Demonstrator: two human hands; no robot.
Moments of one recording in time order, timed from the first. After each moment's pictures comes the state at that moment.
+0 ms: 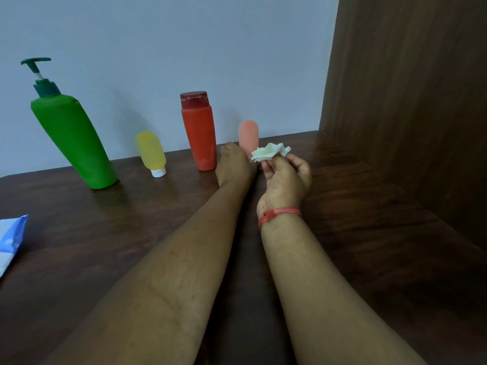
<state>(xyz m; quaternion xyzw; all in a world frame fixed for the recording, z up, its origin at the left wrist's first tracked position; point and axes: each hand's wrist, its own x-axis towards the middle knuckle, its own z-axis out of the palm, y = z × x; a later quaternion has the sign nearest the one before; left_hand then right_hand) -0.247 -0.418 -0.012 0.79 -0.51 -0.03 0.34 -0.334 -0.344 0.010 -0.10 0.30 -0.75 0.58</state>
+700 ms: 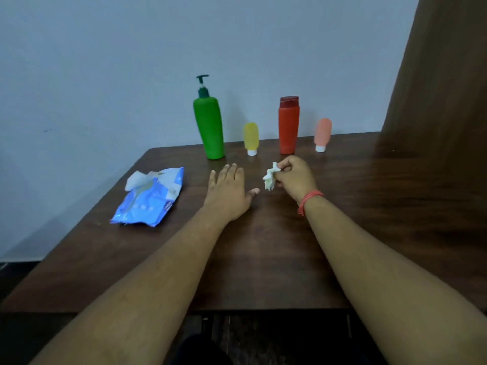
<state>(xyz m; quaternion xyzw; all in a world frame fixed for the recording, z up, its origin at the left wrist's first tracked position) -0.125 -0.128 0.000 0.79 -0.60 0.10 0.11 -0.274 -0.223 0.007 -0.66 0.43 -0.43 0.45</state>
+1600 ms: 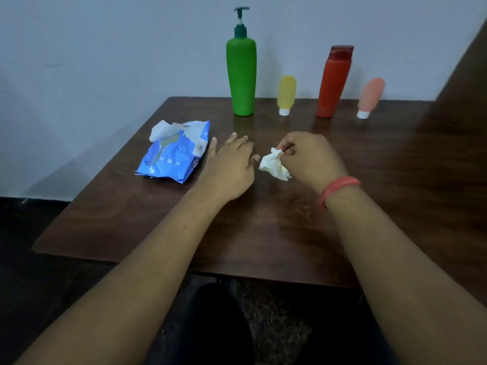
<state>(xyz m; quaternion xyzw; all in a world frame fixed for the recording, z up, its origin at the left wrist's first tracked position) -0.098 -0.050 0.020 0.79 -0.59 0.02 0.15 -0.248 -0.145 0.039 -0.85 0.42 -0.23 0.22</state>
